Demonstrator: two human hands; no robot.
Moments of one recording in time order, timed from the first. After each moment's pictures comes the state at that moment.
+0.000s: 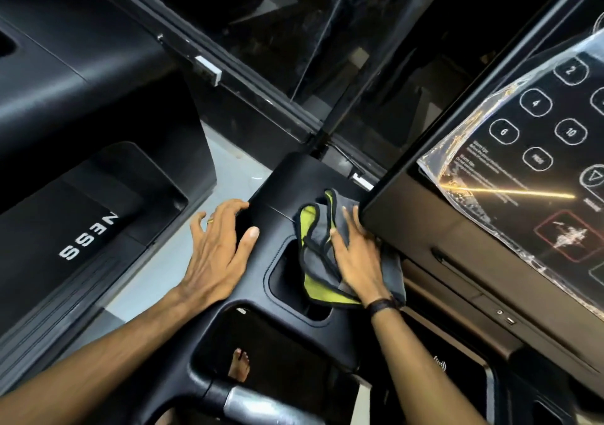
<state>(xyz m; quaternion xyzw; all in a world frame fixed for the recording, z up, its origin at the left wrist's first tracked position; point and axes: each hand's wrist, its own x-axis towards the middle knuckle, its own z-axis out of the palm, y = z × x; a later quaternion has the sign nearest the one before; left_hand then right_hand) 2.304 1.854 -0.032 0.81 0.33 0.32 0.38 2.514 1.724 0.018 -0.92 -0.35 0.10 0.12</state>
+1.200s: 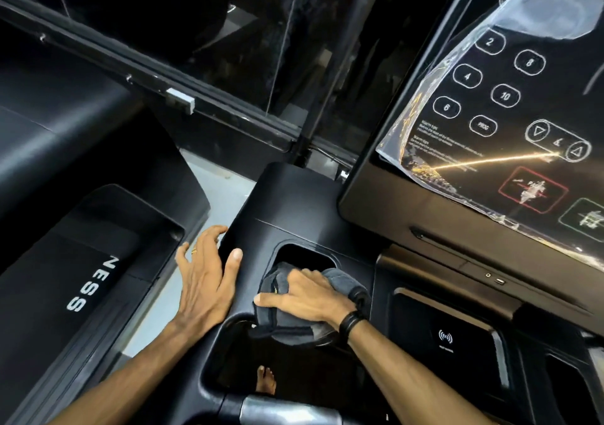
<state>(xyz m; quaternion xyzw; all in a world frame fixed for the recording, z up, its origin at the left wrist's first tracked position) 2.299 1.851 -0.044 0.82 0.34 0.31 0.34 2.426 1.731 0.044 -0.85 -0.42 0.33 0.02</state>
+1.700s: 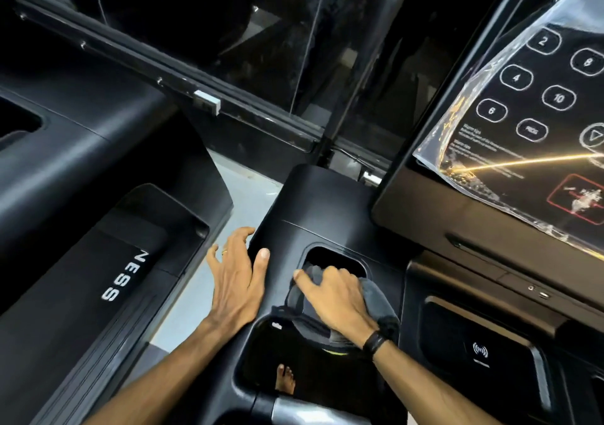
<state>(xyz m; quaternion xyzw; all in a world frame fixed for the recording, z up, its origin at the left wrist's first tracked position) 2.298 1.852 -0.042 0.80 0.37 0.32 0.35 2.409 1.736 0.035 -0.92 -0.32 0.18 0.10</state>
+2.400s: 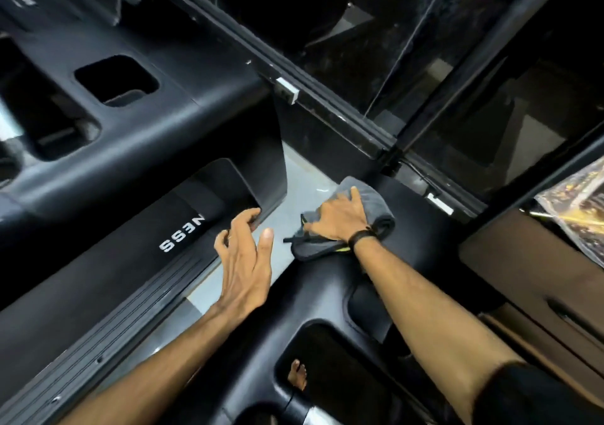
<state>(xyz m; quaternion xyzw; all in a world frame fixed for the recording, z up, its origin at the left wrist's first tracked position) 2.246 1.883 -0.041 0.66 0.50 0.38 0.40 2.456 1.916 -0.013 -0.78 -0.57 0.12 -0.23</state>
